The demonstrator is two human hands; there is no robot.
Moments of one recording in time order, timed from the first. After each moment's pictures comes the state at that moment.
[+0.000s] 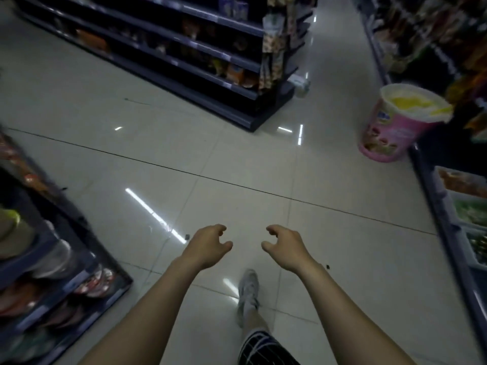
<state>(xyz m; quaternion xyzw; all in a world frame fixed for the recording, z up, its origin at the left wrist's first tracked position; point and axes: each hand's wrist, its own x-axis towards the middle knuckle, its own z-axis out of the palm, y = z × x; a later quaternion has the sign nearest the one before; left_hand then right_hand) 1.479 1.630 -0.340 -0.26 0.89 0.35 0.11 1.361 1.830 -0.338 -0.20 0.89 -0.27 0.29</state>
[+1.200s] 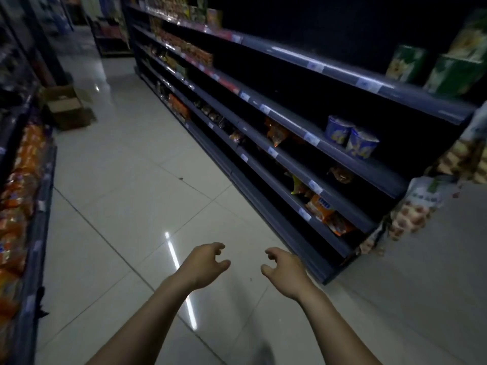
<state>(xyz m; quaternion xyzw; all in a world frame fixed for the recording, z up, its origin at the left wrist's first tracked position) 0.823 0.863 -0.289 -0.40 0.84 0.35 0.01 0.639 1.019 -0.297 -0.37 0.83 -0.24 0.33</state>
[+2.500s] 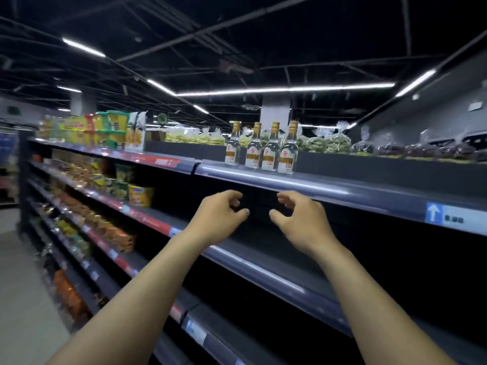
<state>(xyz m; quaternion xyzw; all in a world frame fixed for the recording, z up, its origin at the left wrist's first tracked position) 0.182 0.109 0.112 -0.12 0.87 0.27 -0.39 0.086 0.291 0.123 -0.38 0.81 -0.41 -0.20</state>
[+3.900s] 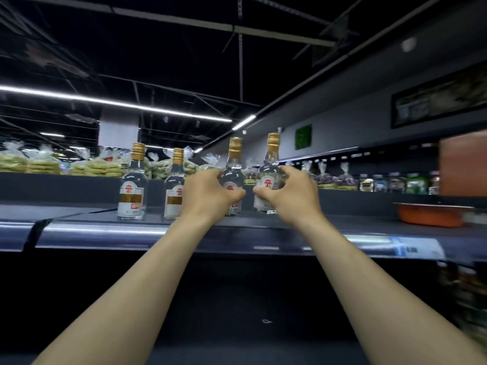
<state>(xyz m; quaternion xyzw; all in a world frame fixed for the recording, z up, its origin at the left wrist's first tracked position) -0.042 0.060 0.235 0.14 0.78 0.38 -0.47 -0.019 0.237 0.241 -0.09 0.79 -0.38 -0.47</state>
